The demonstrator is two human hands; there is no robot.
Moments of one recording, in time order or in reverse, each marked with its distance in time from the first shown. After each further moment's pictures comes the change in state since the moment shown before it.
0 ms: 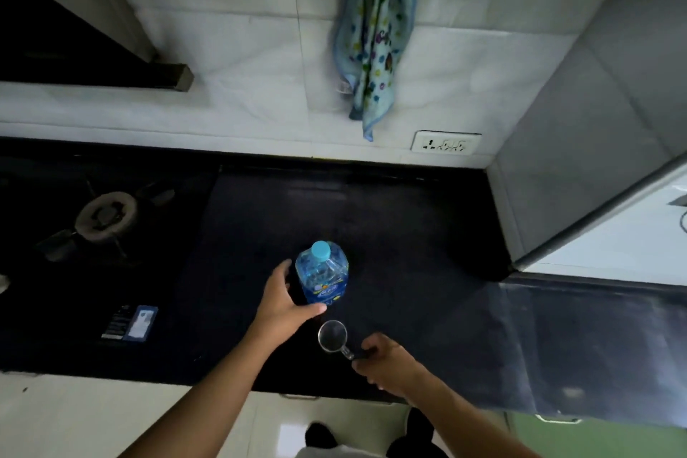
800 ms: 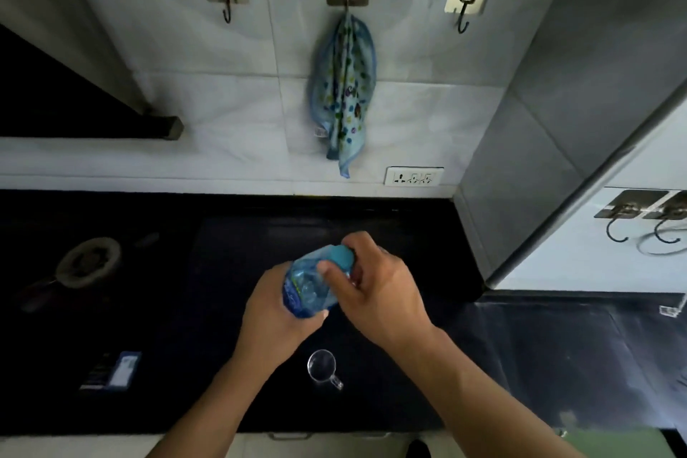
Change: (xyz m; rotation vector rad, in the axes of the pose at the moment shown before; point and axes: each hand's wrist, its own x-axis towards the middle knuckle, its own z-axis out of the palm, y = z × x) left_hand -0.062 0.115 -0.031 0.105 0.092 0.573; right_hand -0.139 -0.178 -0.082 -0.211 0.743 -0.809
